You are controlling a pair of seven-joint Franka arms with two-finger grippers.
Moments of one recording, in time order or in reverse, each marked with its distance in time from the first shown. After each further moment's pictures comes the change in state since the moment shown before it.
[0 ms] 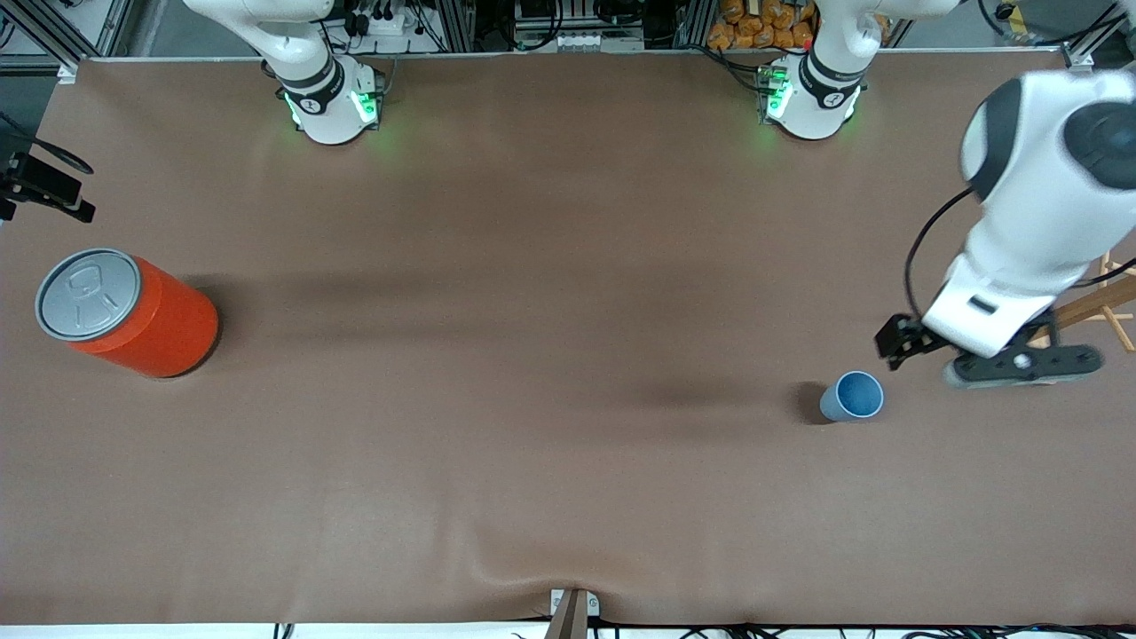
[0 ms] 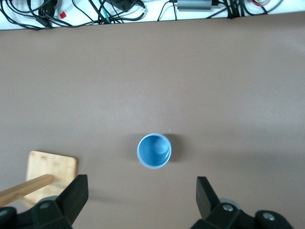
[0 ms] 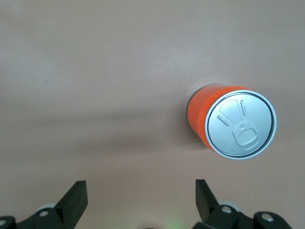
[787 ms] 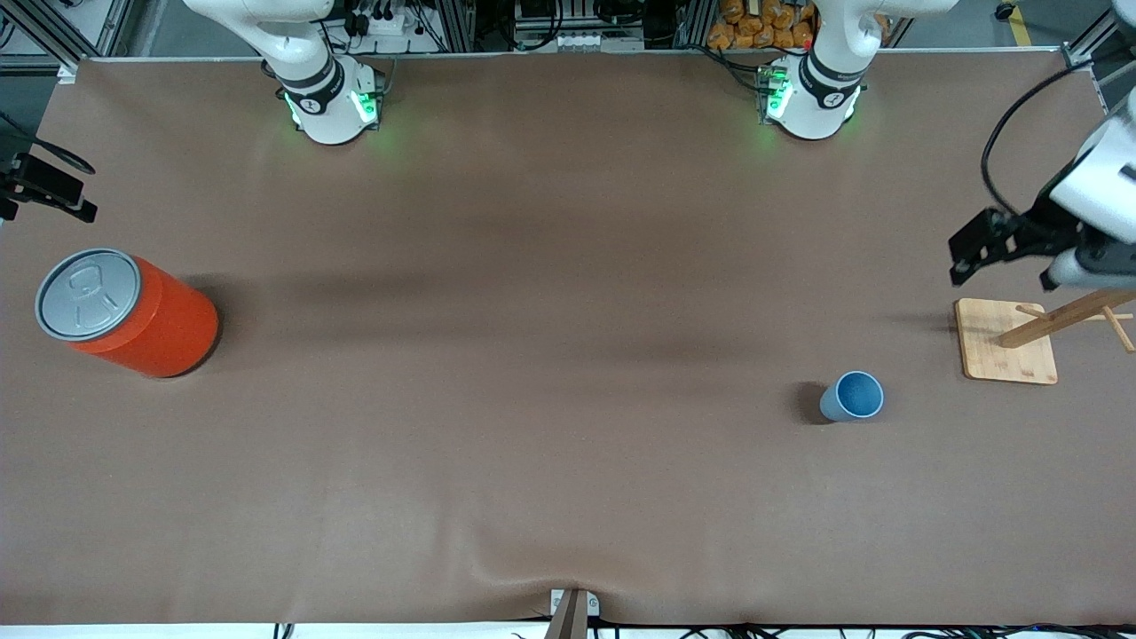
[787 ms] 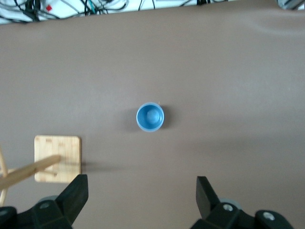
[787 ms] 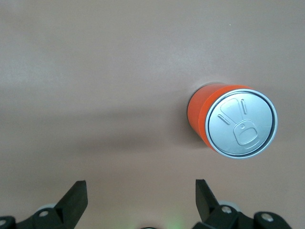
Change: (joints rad) left arm 0.060 -0.159 -0.003 0.028 -0.120 -0.214 0.164; right arm 0.000 0.002 0.001 0.000 0.000 -0.005 0.000
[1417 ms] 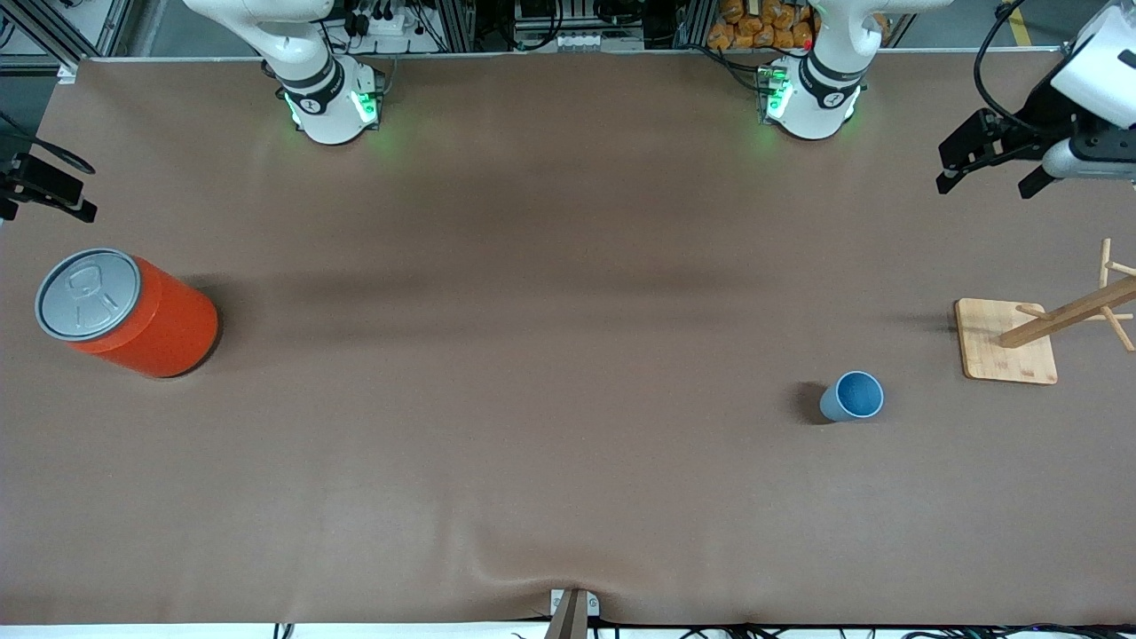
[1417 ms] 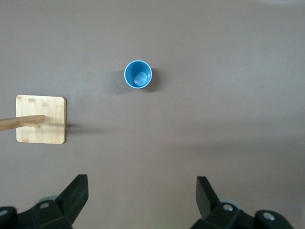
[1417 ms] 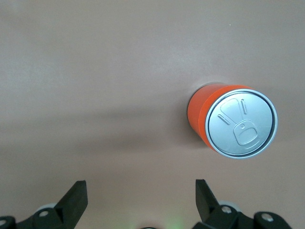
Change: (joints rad) left arm 0.144 -0.246 -0.138 -0.254 -0.073 -0.025 -0.031; right arm 0.000 0.000 0.000 0.000 0.000 0.000 0.000
